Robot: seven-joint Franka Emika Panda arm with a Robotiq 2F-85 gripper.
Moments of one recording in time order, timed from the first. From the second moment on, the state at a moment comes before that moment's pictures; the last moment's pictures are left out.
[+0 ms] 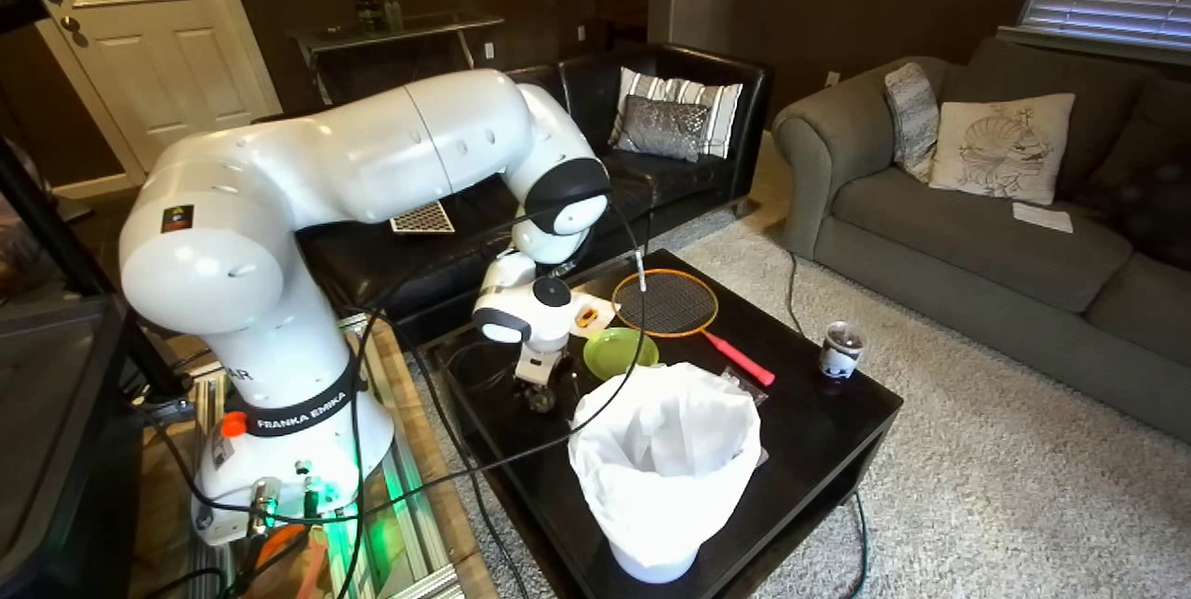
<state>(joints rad) -0.06 1.38 0.43 -2.03 0.67 3.45 0.94</state>
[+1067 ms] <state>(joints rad) 0.09 1.13 0.41 -2.21 0.79 3.47 0.99</state>
